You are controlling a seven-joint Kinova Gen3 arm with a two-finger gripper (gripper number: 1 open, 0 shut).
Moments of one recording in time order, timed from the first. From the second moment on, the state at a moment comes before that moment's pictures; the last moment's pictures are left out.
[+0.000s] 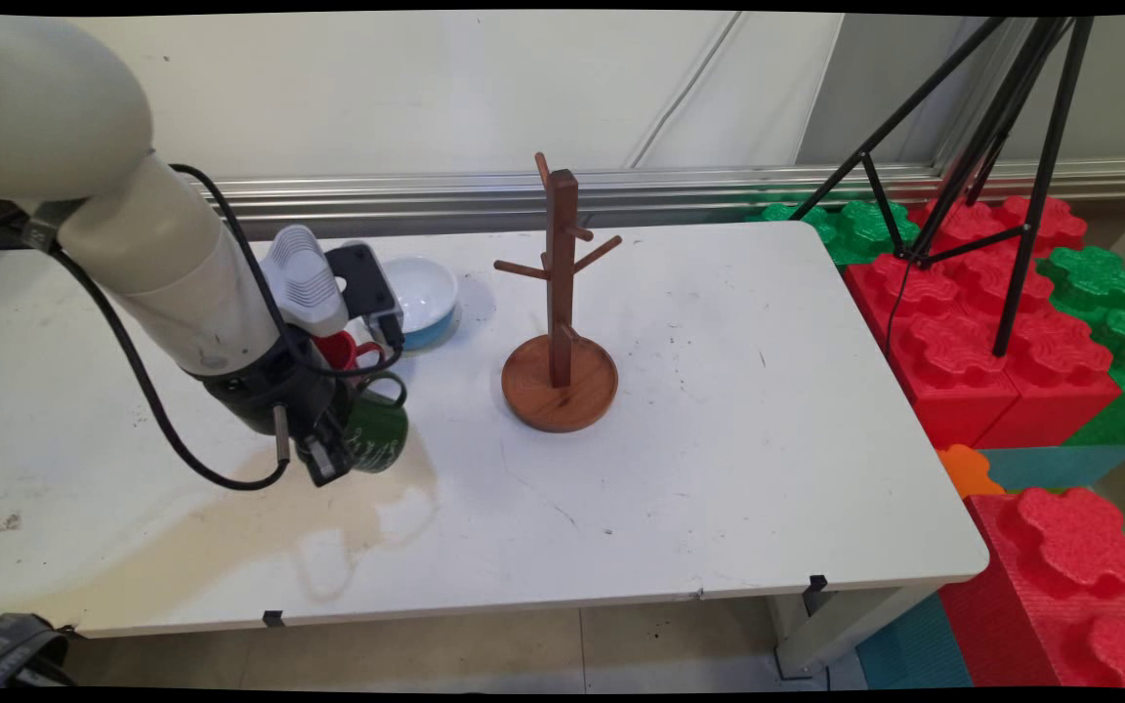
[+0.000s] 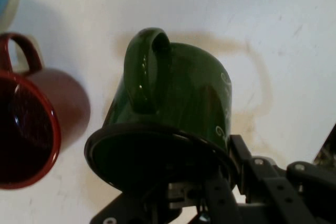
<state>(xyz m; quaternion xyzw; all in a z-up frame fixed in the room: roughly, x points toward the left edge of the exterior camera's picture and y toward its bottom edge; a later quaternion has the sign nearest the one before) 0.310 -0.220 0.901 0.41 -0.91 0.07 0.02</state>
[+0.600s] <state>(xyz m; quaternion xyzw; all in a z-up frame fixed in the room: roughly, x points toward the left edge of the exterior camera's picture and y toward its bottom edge) 0.313 -0.226 0.883 0.42 -0.91 0.06 -0.04</state>
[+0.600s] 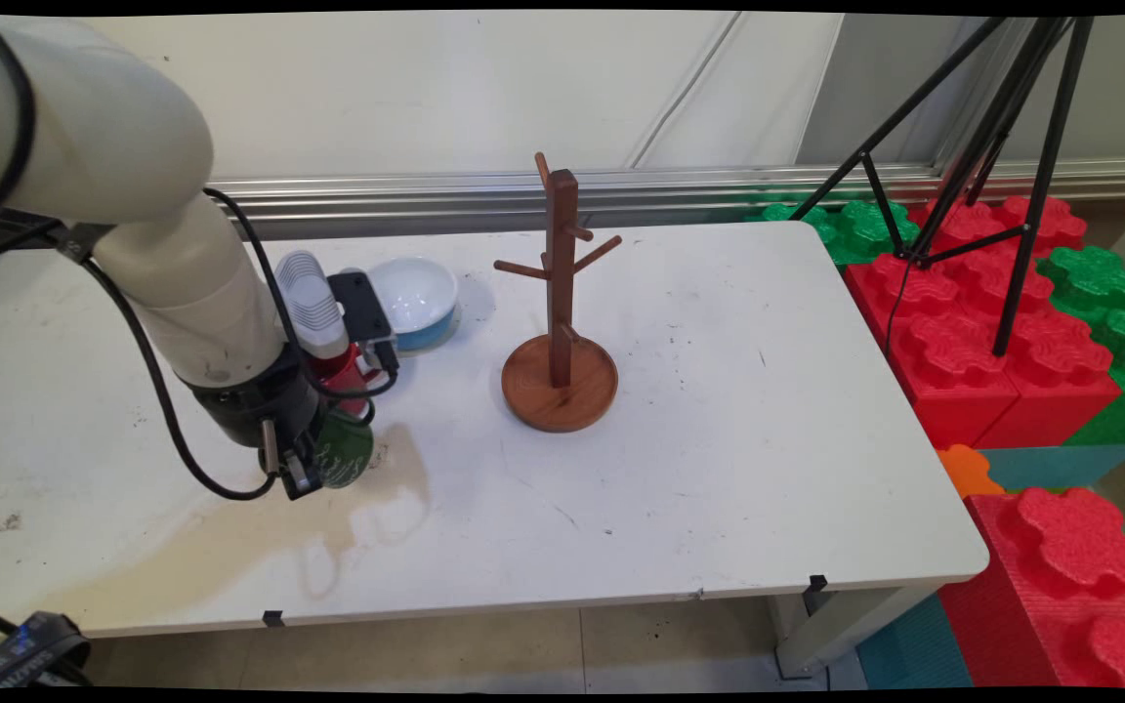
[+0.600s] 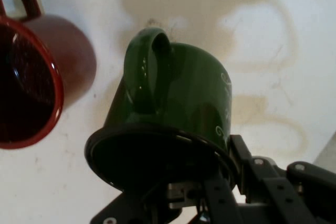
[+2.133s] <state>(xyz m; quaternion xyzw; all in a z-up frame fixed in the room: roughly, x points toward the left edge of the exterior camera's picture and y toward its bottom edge) 0.316 -0.236 0.843 0.41 -0.91 0.03 -0.12</state>
